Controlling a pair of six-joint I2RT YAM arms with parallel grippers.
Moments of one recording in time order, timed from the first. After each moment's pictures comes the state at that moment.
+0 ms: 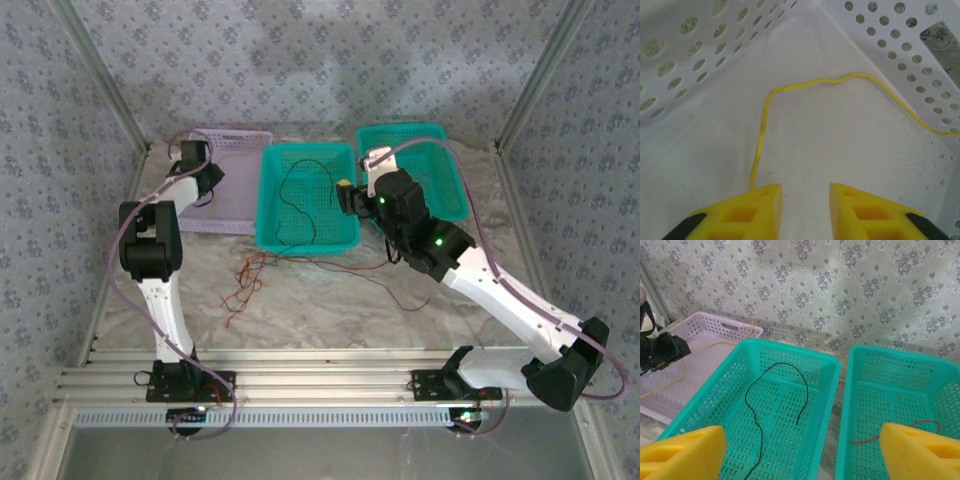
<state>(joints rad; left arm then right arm) -0.01 2.14 1.57 -0.19 -0.07 -0.73 0.78 1.22 1.25 -0.35 0.45 0.11</state>
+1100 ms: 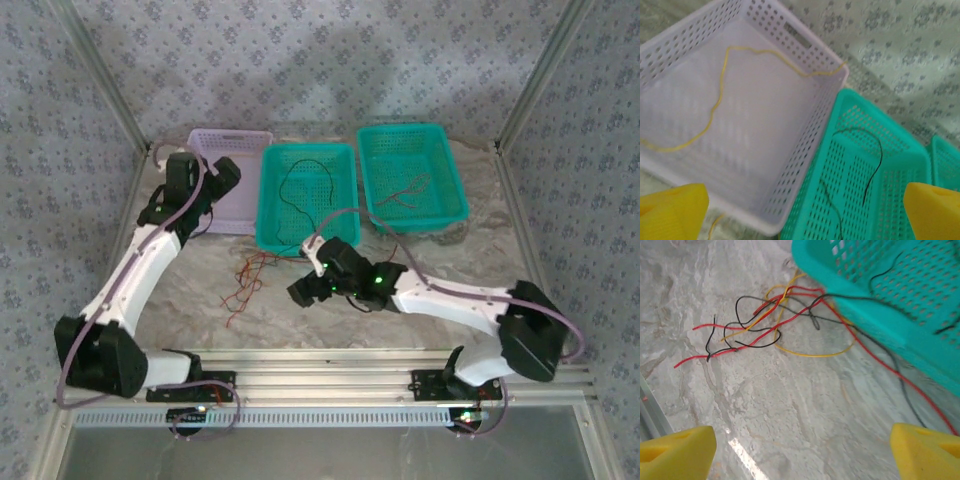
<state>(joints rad) -0.23 1.26 1.14 -0.45 -0.14 -0.79 1.02 1.45 0.91 -0.17 0.03 0.26</state>
